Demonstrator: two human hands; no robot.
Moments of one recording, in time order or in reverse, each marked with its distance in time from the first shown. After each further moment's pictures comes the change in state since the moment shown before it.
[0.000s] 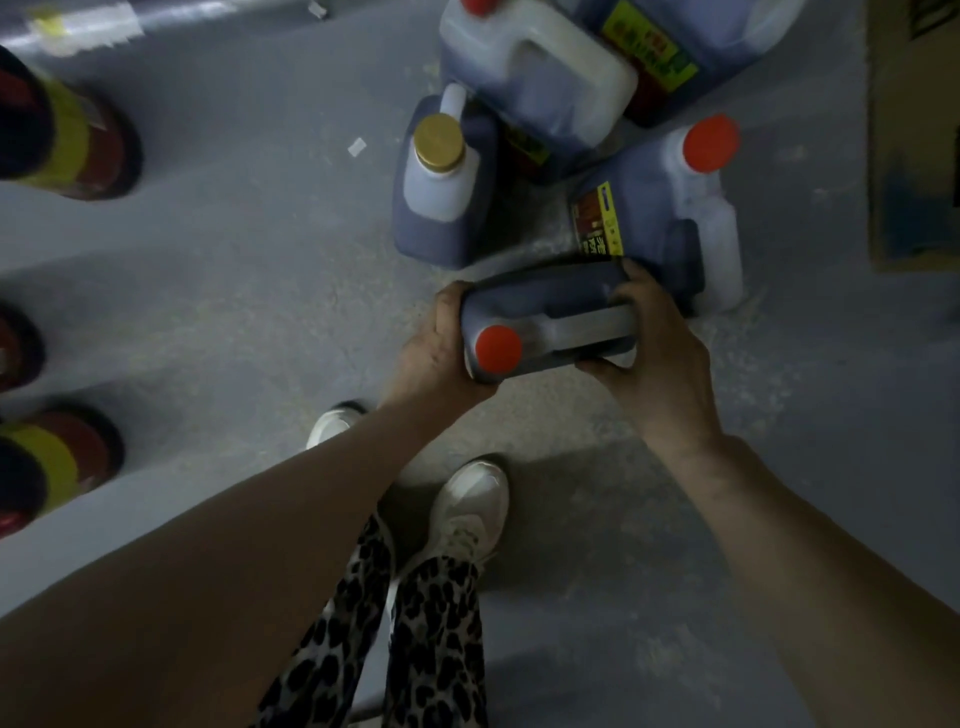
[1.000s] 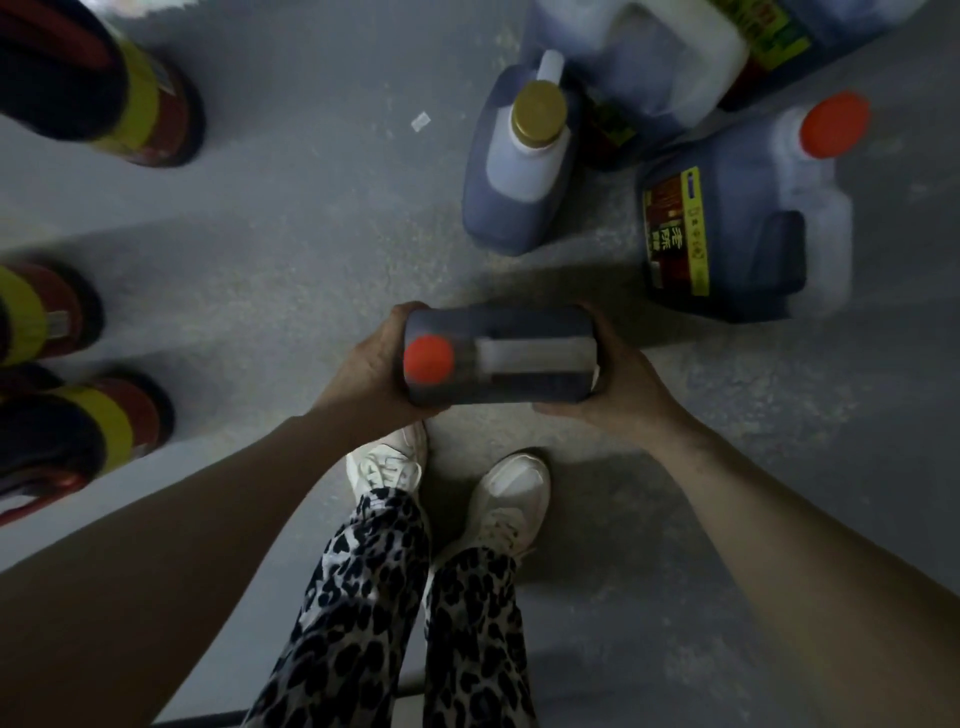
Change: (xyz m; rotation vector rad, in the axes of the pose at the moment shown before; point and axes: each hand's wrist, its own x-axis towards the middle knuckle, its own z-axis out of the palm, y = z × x) left_hand -0.034 -0.088 -0.072 -0.074 -0.094 0.034; right_hand 0.002 -0.016 0.075 0.442 -0.487 0.202
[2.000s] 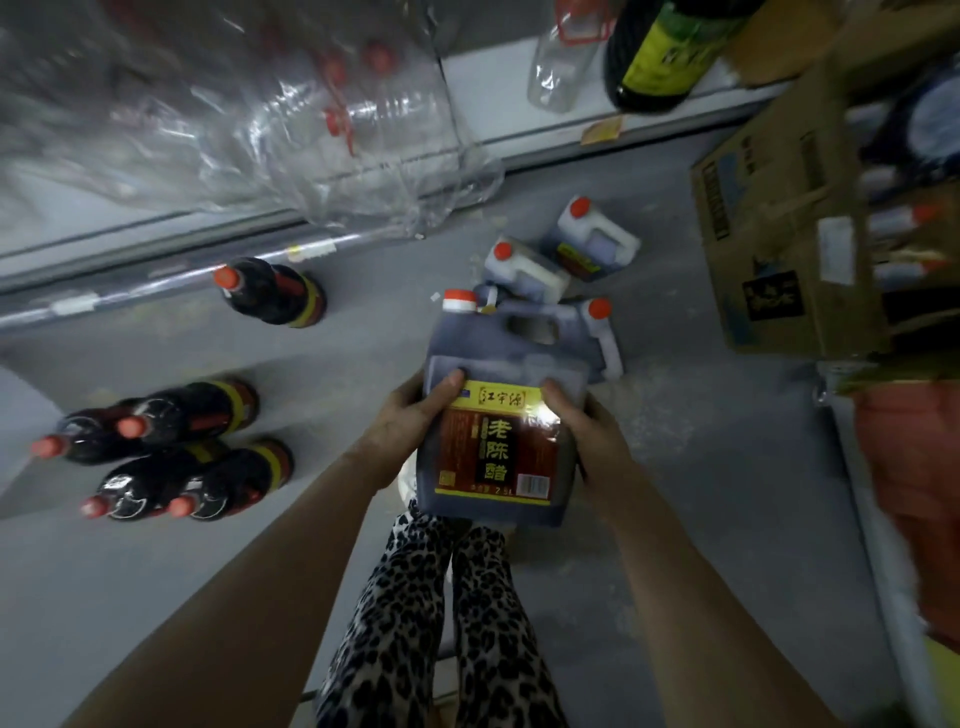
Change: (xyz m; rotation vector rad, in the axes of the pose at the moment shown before) left_hand -0.139 0.287 -0.166 -0.798 -0.028 -0.367; right_hand -0.218 -0.261 -0.070 0.887 0.187 0.189
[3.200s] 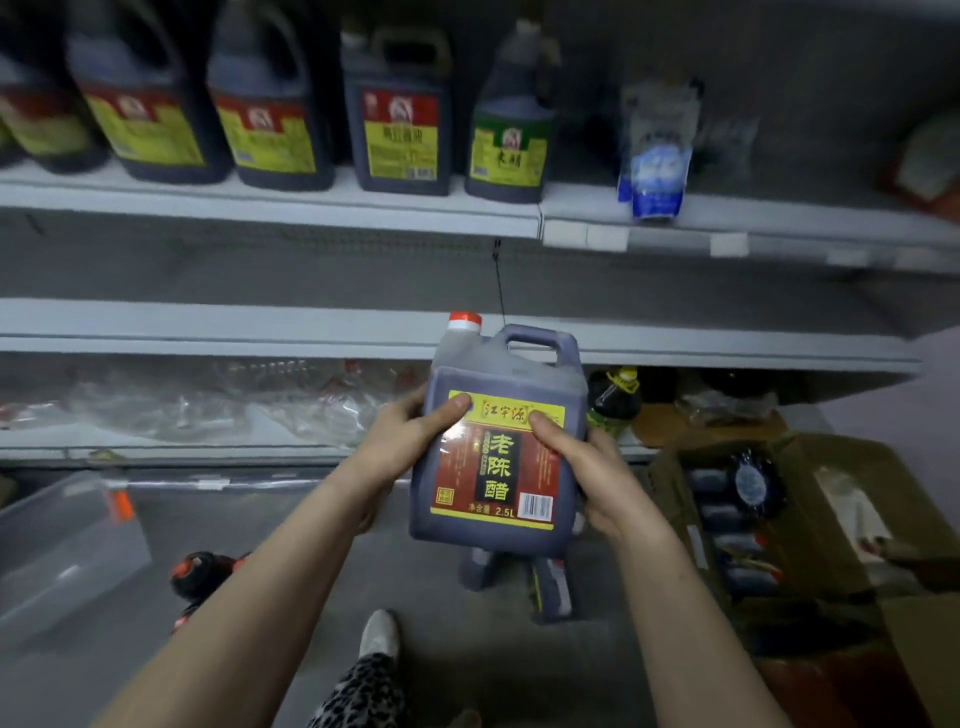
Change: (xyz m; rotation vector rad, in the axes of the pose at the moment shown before) left_hand -0.359 0.259 0.006 0.017 0.105 0.624; right_hand -0.350 -0.283 0.129 -0.276 -0.213 -0.449
